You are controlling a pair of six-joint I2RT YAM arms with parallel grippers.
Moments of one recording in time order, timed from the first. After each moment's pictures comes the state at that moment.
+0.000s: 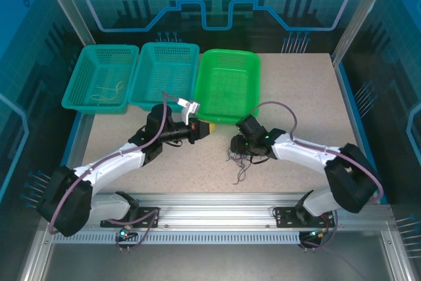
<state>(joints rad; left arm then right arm) -0.51 1.23 0.64 0.30 0.63 -0.51 0.70 1.47 0.79 -0.40 0.06 0.78</state>
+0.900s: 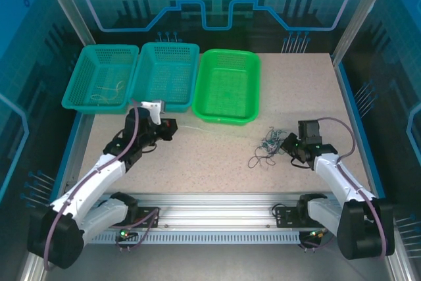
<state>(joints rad) -0.33 0.98 0.61 -0.15 0.23 -0.45 0.05 1.03 0.49 -0.44 -0.10 0.71</state>
